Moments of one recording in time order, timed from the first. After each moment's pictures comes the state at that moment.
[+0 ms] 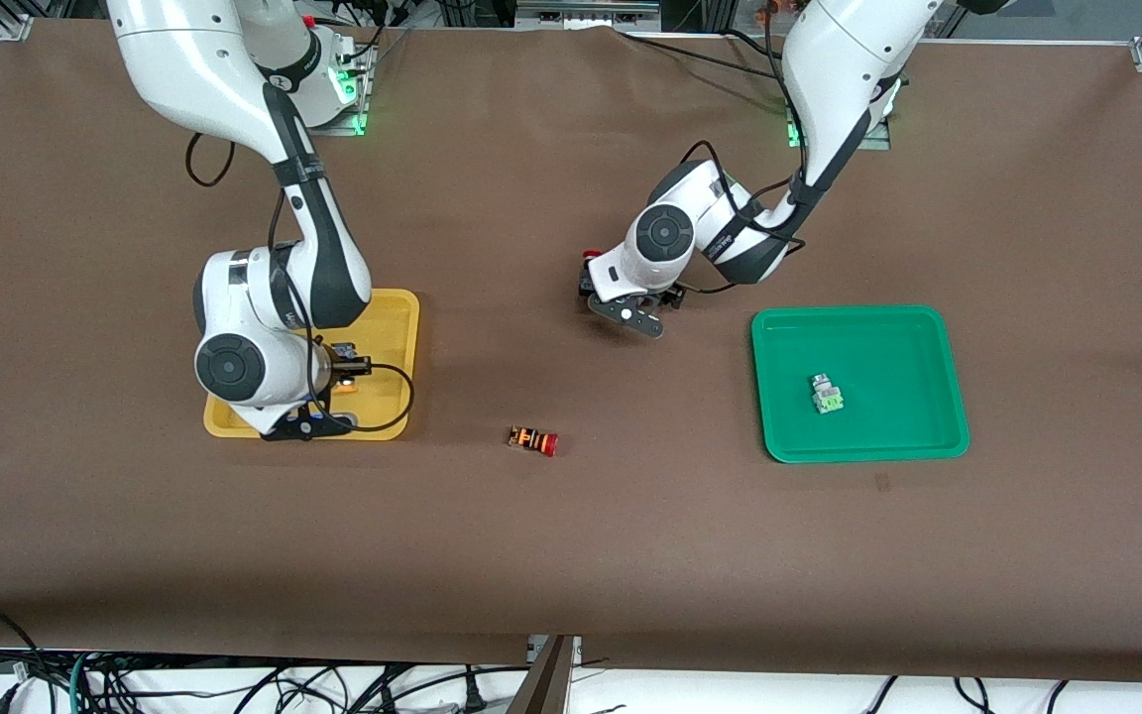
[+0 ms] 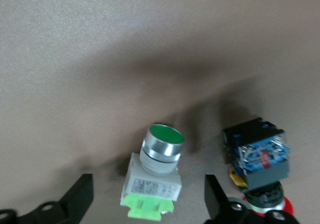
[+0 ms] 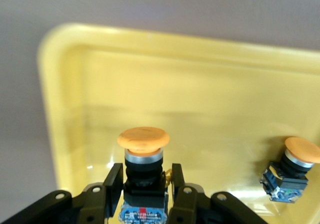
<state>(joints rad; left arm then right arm) -0.35 0.62 -0.39 -1.94 0.07 2.35 -0.34 0.53 0.61 -0.31 -1.71 0.20 2.01 0.04</state>
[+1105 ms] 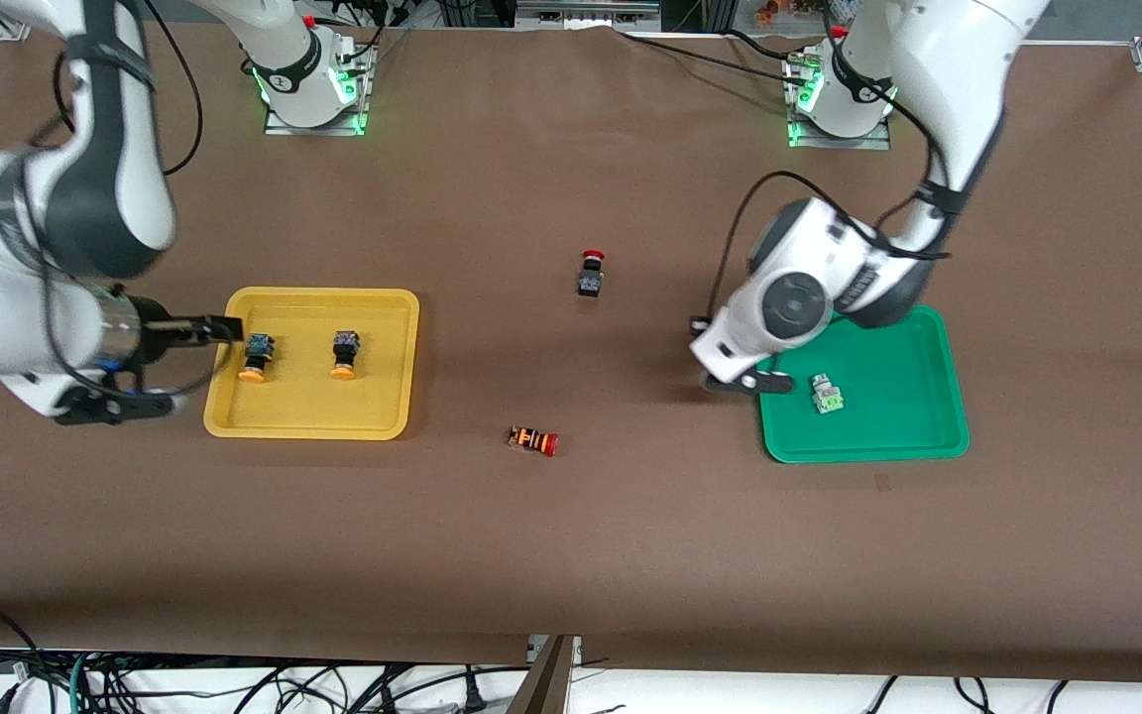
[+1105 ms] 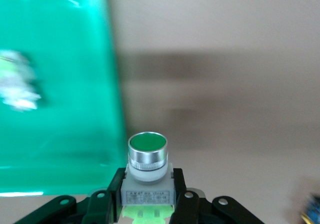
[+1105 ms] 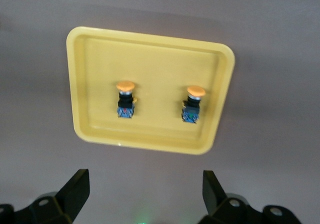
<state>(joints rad) -0.06 0.54 -0.34 -1.76 0.11 2.00 -0.46 0.30 0.40 -0.26 -1.32 0.10 1.44 -0.09</state>
